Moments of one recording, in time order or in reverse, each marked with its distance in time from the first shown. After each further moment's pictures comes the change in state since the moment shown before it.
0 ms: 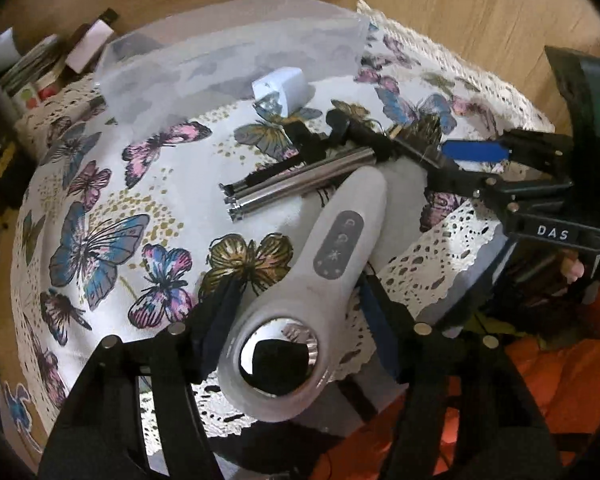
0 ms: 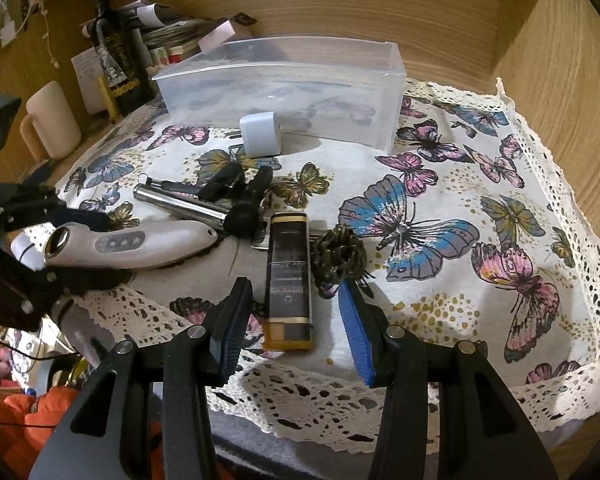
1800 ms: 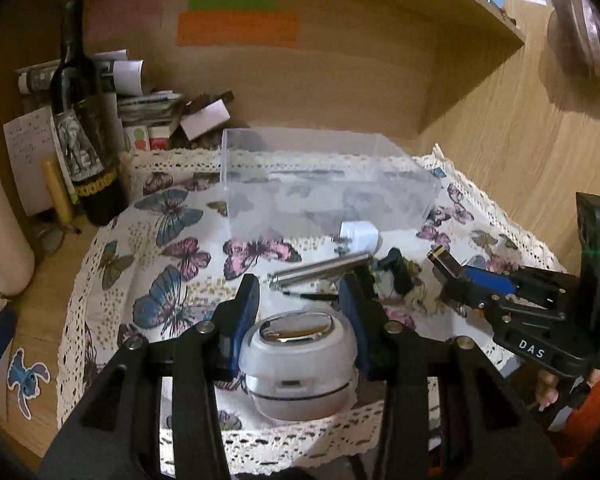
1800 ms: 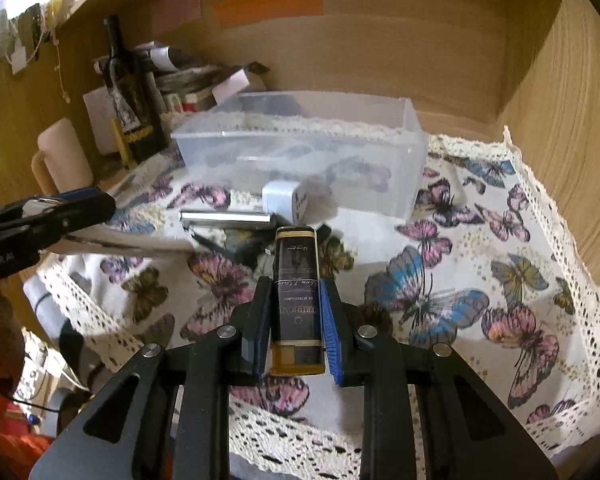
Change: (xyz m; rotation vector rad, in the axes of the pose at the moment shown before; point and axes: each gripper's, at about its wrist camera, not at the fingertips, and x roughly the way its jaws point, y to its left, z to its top) left arm -0.065 0.029 0.021 -0.284 -0.392 0.160; right arm -0.013 0.015 0.032 0.014 -0.167 0.018
